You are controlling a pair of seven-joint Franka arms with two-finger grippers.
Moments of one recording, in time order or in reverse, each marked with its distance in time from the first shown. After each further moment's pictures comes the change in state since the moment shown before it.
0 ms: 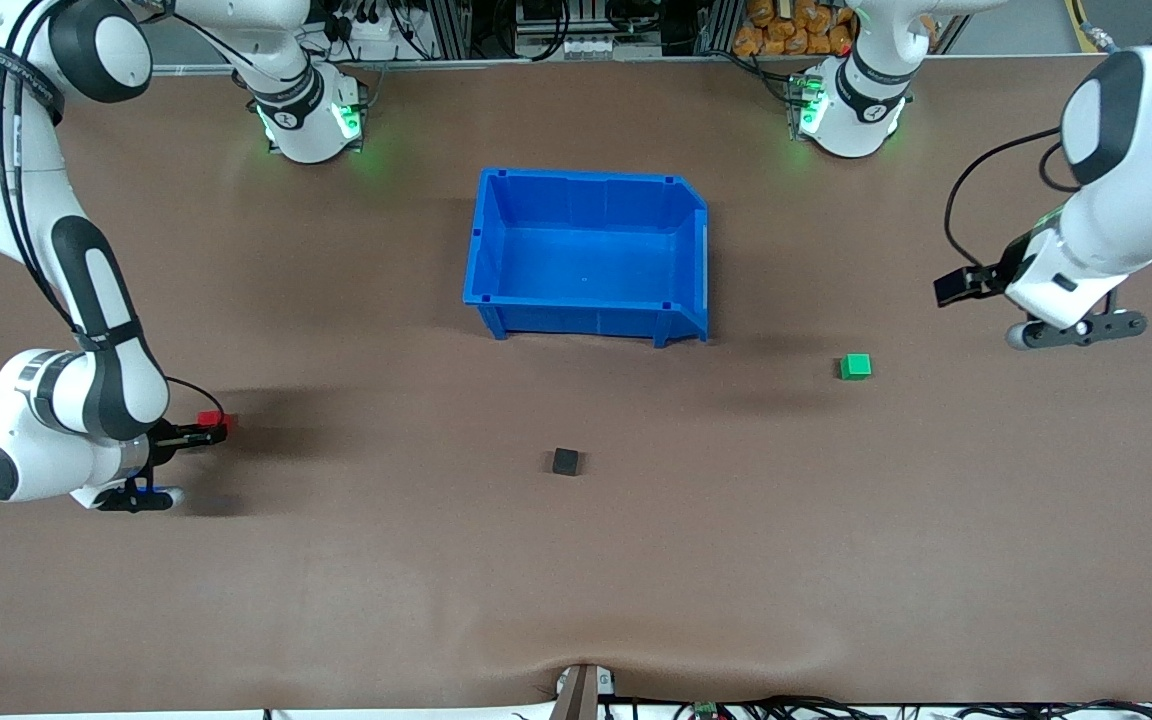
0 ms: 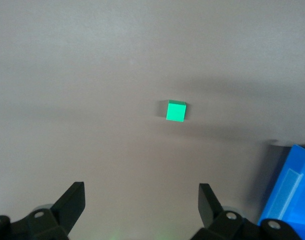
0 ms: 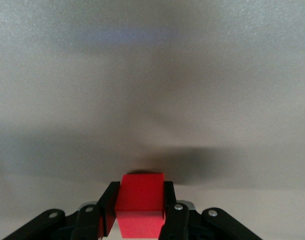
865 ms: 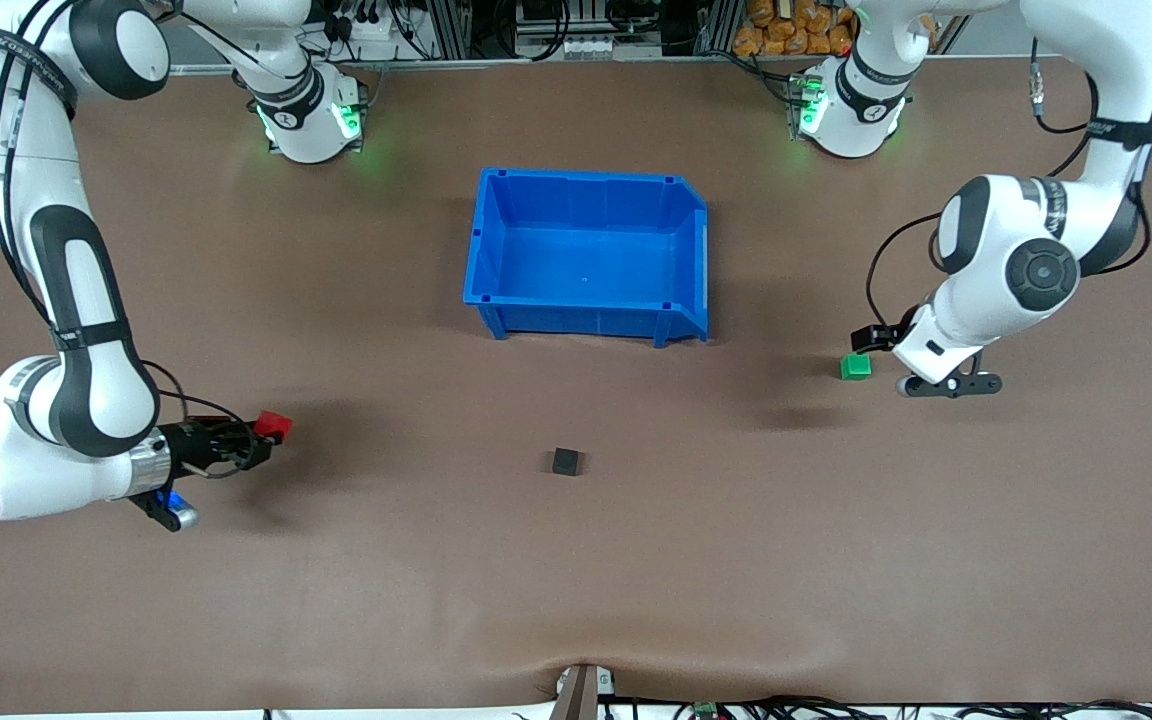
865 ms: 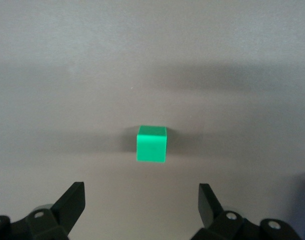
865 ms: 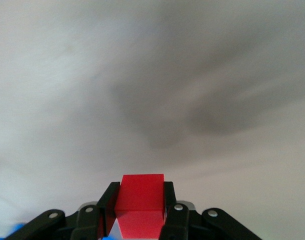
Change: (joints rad) left arm -0.010 0.228 -0.045 -0.190 0.000 0.428 0.003; right arm 0.084 -0.004 0.042 0.122 0.407 -0.192 0.561
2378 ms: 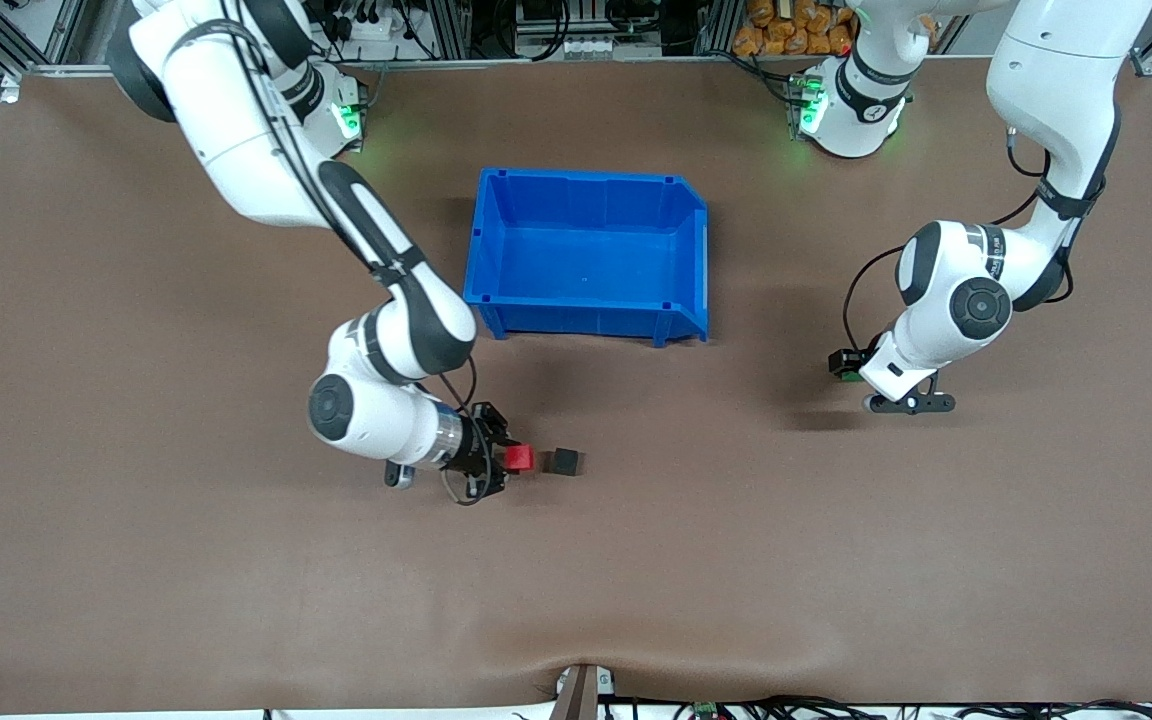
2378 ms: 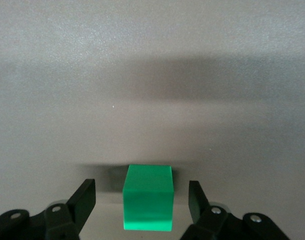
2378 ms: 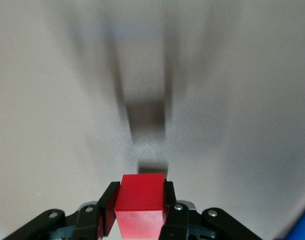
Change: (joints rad) left arm 0.008 0.172 0.003 -0.032 0.039 0.222 -0.003; right arm 0.583 0.063 -0.057 -0.019 0.086 0.694 1.368
